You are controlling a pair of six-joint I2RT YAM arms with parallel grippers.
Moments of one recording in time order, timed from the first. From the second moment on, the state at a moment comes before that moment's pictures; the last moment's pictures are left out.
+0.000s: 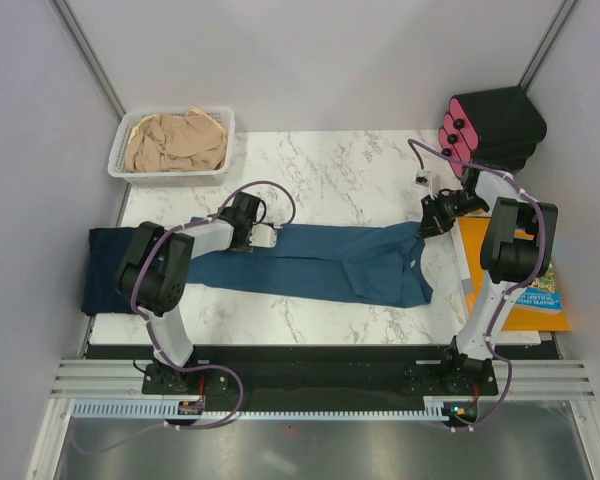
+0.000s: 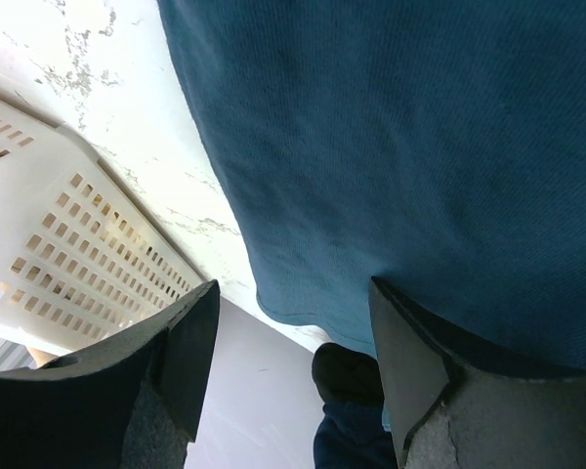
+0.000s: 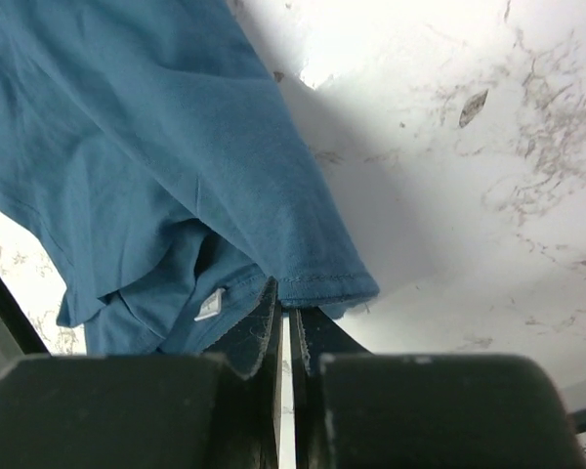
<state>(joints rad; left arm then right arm) -0.37 1.83 0.98 -0.21 -0.42 1.33 -0.19 2.04 1.50 -1.03 -0.75 -0.86</state>
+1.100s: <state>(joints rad) -0.38 1.81 0.94 -0.16 -0.44 1.32 0.16 1.63 1.32 -1.24 -0.55 -1.16</state>
